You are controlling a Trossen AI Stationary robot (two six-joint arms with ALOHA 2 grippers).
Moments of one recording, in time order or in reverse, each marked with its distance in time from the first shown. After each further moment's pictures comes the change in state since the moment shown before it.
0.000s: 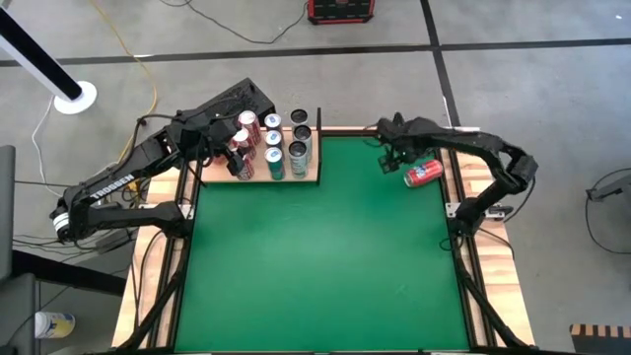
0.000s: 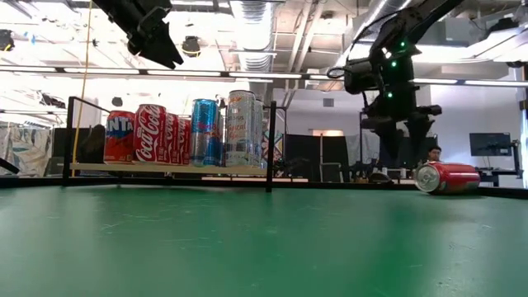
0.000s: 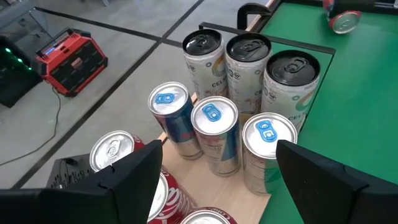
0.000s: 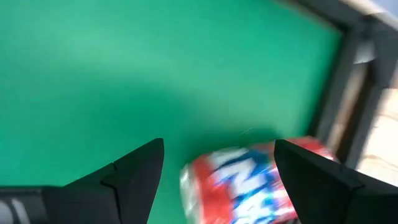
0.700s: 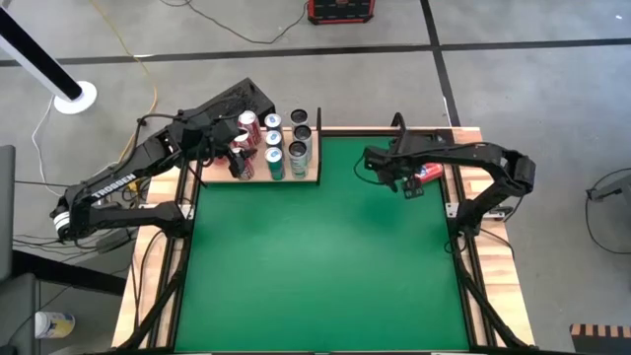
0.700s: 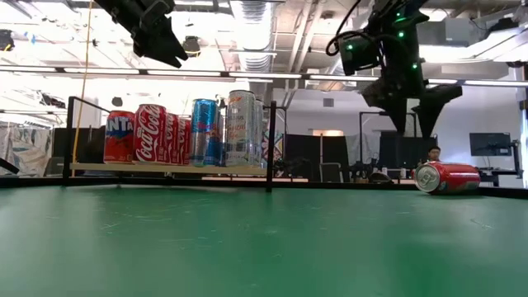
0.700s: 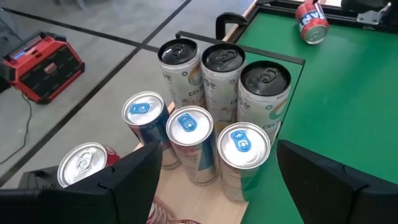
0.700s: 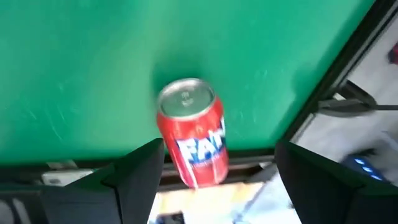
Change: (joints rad) left arm -0.001 0.013 -0.001 0.027 0.089 -0.030; right arm 0.300 -0.008 0.085 -0.283 0.139 -1.076
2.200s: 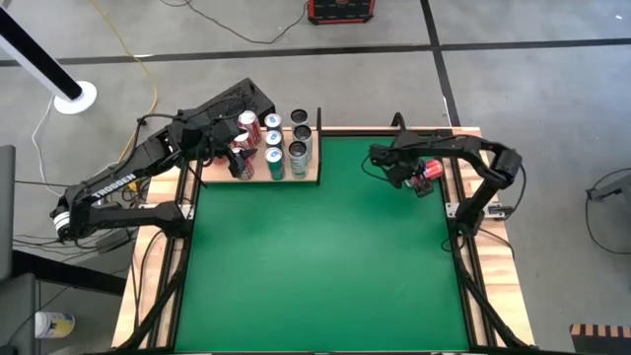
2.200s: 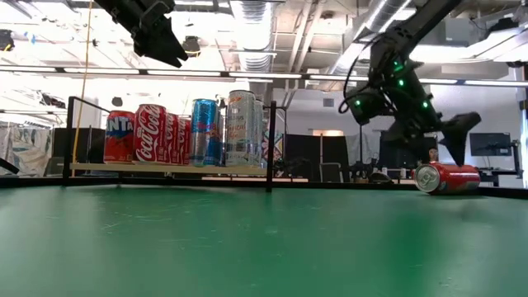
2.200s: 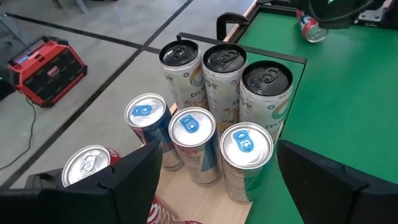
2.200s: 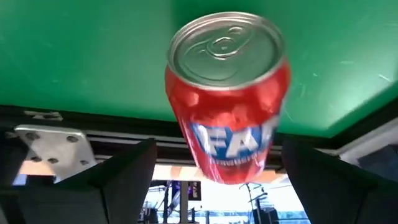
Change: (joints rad) left arm 0.001 0.000 0.000 0.004 -0.004 0.022; right arm -0.199 0.133 -0.150 0.042 0.006 -0.180
